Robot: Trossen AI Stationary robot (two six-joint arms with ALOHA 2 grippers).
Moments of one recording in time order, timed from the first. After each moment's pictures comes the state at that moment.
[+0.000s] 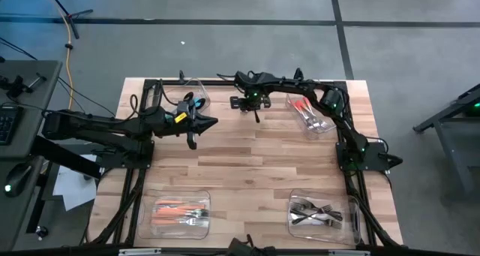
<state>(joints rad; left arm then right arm) 0.07 0.95 0.47 0.57 -0.08 -0.30 -0.50 2.31 1.85 -0.82 -0.14 0.92</state>
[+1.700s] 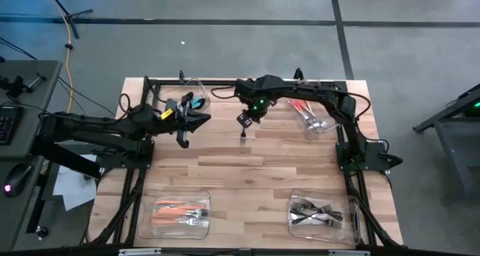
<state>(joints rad) 0.07 0.86 0.47 0.61 -0.05 -0.24 -0.33 2.09 1.85 -1.14 -0.11 0.48</state>
